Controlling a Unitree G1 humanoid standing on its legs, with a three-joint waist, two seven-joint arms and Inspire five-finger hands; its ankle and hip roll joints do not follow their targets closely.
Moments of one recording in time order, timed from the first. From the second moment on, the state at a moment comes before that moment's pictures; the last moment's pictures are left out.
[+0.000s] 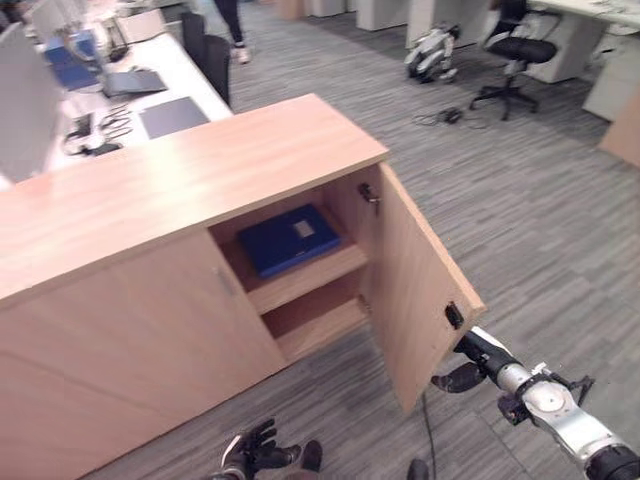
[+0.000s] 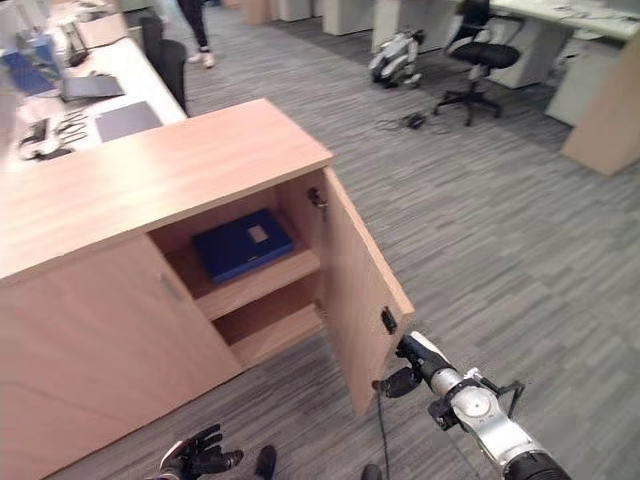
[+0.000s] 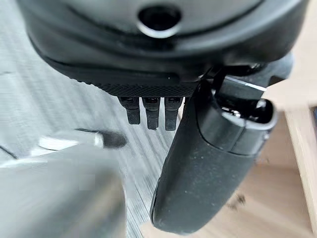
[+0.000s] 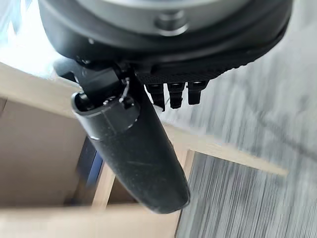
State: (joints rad) left arm 0.04 0.23 -0.13 1.05 -0.31 -0.11 -0.08; right arm -0.08 -0.71 0.50 0.30 0.24 -0.02 0.14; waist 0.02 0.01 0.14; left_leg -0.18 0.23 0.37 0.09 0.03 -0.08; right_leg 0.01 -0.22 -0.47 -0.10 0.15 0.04
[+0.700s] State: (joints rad) left arm 0.01 0.33 -0.15 1.15 -0.15 -0.10 -0.02; right arm -0.30 -0.24 0.74 0.18 0.26 -0.13 0.20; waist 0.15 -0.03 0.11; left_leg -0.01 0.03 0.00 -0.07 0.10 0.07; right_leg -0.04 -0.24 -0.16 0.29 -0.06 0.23
